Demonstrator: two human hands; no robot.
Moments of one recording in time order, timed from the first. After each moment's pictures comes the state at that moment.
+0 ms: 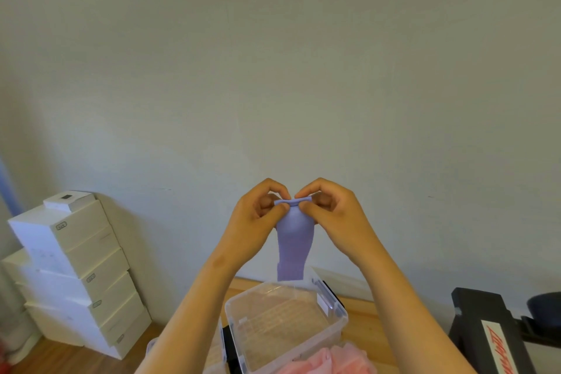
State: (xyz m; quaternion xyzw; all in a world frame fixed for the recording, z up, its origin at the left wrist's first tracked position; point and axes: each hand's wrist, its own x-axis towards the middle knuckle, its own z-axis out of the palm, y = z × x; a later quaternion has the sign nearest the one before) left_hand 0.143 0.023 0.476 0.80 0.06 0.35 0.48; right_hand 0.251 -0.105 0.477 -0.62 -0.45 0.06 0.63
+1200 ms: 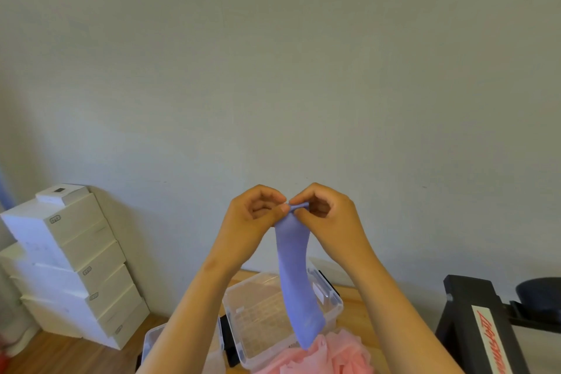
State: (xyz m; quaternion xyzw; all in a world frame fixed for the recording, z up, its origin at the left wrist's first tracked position) left_hand 0.134 0.012 0.466 0.76 0.10 0.34 0.55; right_hand 0.236 -0.107 0.459 -0.63 -0.45 0.01 0.63
